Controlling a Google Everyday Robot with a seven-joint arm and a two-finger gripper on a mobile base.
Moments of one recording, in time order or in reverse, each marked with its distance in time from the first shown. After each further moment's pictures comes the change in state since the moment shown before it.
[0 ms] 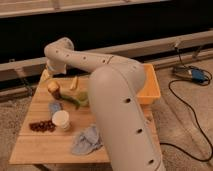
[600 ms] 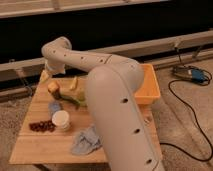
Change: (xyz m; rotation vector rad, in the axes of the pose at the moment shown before) arm 0.002 0.017 0.000 0.021 0.041 -0.059
